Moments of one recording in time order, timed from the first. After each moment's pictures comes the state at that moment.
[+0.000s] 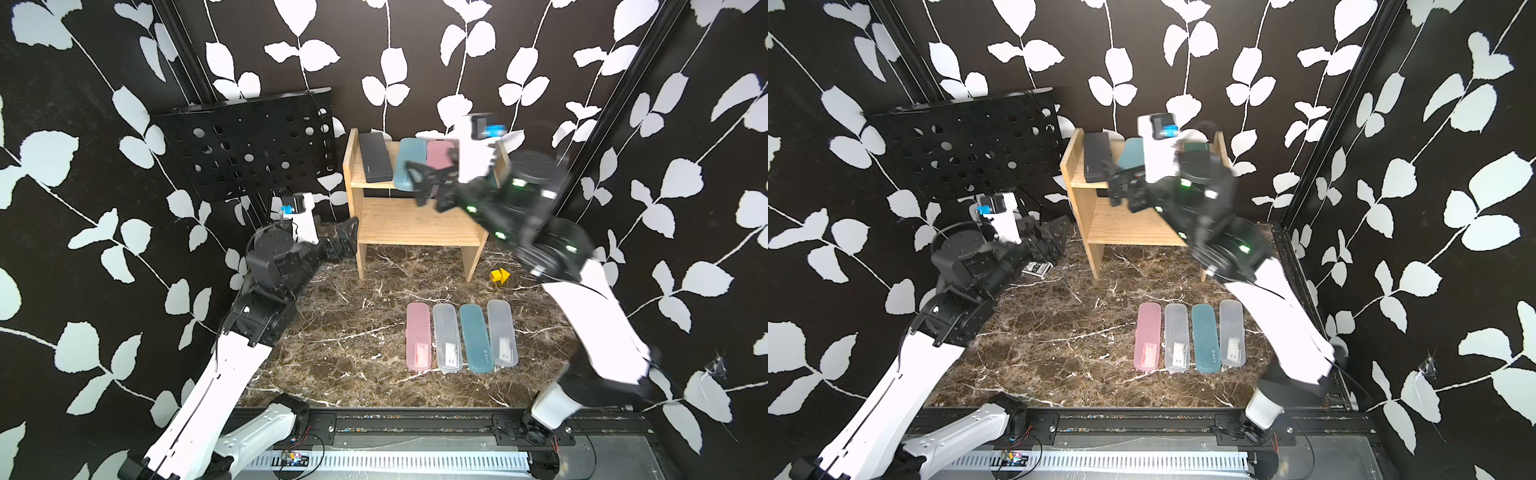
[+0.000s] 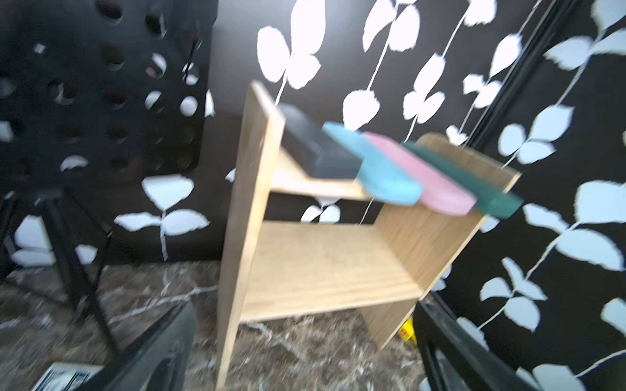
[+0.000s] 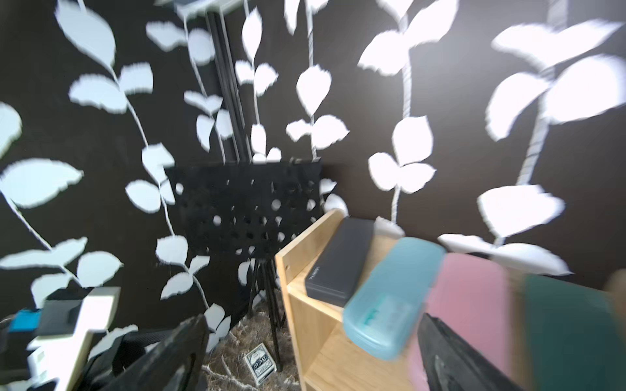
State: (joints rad) left arm -0.45 1.02 1.31 -0.28 -0.01 -0.29; right arm 0.87 1.55 2.28 -0.59 0.25 0.09
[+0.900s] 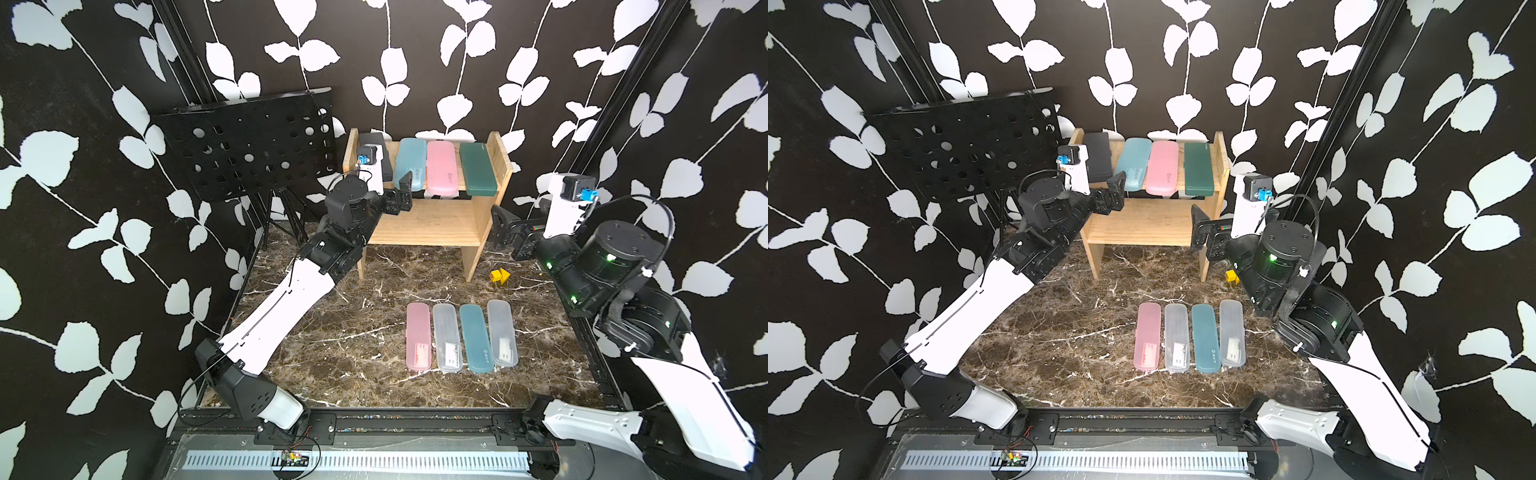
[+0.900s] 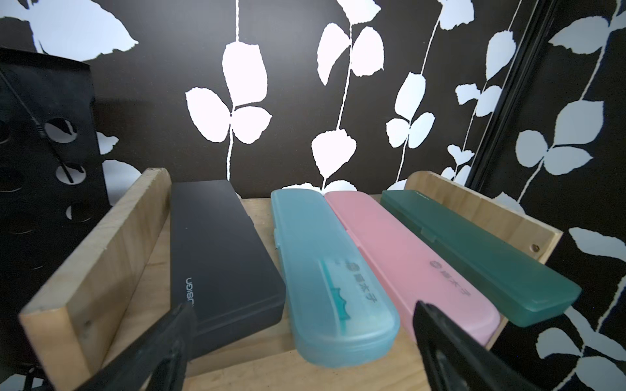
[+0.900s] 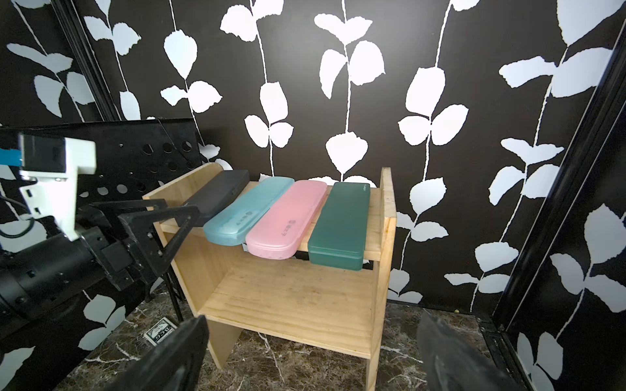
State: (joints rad) left arm -0.67 1.51 1.70 -0.09 -0.29 -0.09; right arm 0.81 1.09 1.72 -0.64 0.51 0.07
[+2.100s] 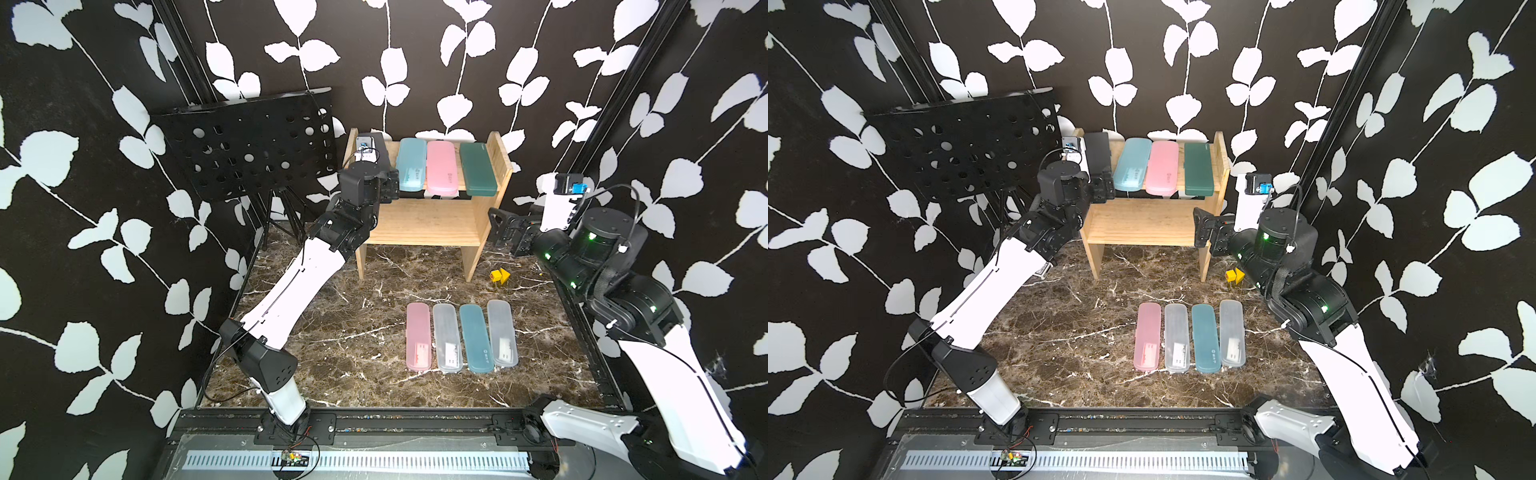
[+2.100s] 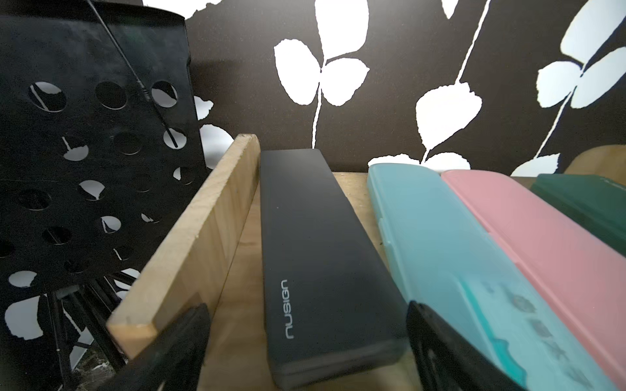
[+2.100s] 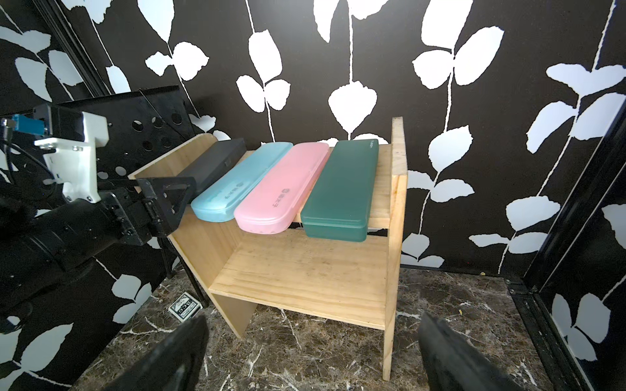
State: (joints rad) left arm -0.62 1.68 1.96 -0.37 -0.53 -0.11; right arm 0.59 1.11 1.71 -0.72 0.24 0.21
